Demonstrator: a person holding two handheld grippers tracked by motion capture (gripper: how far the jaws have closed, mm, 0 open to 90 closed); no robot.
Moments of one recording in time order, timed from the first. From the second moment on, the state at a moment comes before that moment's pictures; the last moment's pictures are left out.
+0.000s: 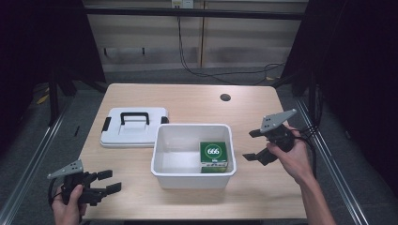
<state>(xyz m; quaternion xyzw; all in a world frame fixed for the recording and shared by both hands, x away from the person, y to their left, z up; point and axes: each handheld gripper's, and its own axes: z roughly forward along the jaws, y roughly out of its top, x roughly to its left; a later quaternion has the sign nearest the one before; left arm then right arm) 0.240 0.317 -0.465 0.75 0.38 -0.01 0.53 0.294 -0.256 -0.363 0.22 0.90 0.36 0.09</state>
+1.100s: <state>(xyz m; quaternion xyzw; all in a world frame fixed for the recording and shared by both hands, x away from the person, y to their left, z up) 0.239 0.315 -0.465 0.76 0.38 -0.01 0.53 0.221 -0.320 -0.462 0.38 0.82 0.40 0.11</state>
